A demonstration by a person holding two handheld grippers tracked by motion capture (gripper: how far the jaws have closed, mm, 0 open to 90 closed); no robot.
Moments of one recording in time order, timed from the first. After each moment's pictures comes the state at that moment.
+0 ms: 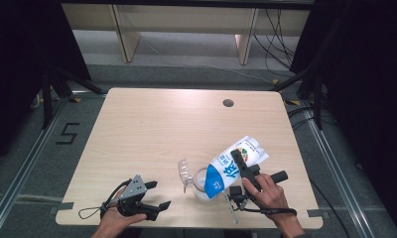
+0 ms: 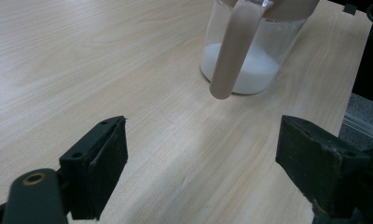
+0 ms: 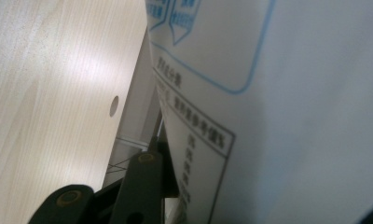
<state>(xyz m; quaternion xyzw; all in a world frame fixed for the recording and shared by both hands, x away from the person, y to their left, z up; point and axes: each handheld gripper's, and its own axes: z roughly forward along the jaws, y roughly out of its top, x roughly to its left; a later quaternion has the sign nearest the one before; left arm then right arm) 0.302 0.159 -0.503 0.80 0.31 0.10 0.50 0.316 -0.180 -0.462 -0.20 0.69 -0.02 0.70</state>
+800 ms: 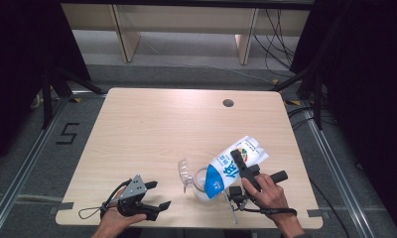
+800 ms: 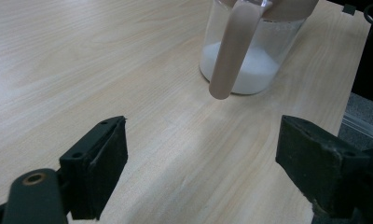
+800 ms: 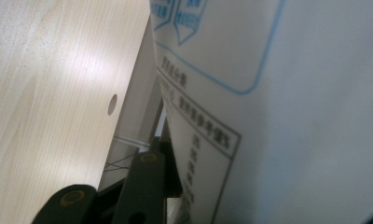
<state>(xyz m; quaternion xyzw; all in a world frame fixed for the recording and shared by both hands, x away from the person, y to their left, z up) 0.302 0.159 -0.503 0.80 0.31 0.10 0.50 0.317 -0.178 -0.461 -0.22 0.67 -0.01 0.71</state>
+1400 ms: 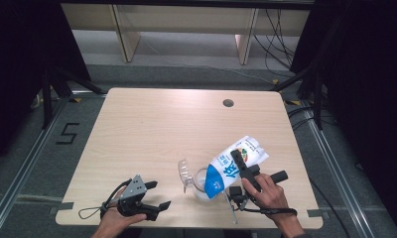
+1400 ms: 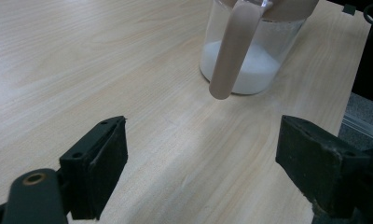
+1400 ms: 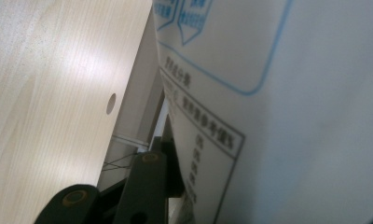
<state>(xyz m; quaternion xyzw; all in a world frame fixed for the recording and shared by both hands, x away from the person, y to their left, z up) 0.302 0.159 -0.503 0.80 0.31 0.10 0.50 0.316 -0.180 -0.465 -0.20 0.68 -0.01 0.71</state>
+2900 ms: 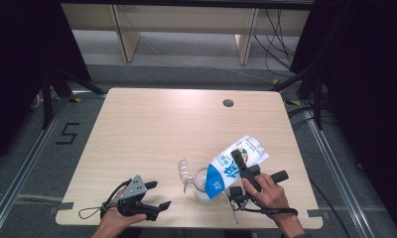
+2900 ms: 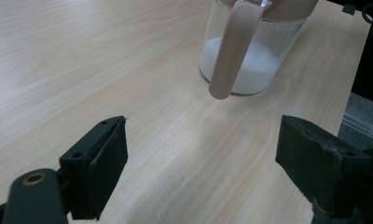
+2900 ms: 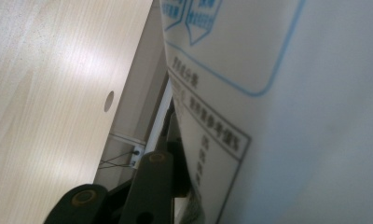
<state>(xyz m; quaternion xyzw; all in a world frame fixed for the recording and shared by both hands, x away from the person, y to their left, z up) 0.302 0.159 -0.503 0.80 0.31 0.10 0.50 0.316 -0.180 -0.460 -0.23 0.67 -0.04 0.70</state>
